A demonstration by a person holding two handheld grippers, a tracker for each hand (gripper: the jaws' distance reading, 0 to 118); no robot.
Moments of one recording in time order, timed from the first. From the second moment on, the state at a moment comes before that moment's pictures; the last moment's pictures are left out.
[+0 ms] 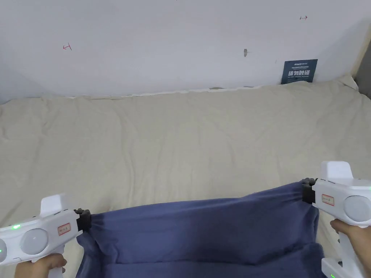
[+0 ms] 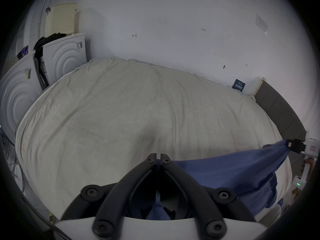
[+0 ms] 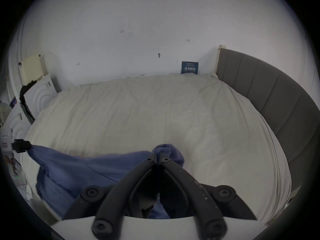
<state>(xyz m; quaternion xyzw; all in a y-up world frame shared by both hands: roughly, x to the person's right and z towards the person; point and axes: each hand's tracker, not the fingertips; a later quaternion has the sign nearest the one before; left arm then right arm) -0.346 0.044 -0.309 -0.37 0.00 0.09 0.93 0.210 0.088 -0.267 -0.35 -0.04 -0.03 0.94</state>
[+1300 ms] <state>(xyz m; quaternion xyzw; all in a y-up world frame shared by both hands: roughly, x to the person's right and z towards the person) -0.268 0.163 -0.173 -0.07 -0.01 0.03 1.00 0.148 0.176 -0.124 -0.09 -0.08 0.00 0.99</state>
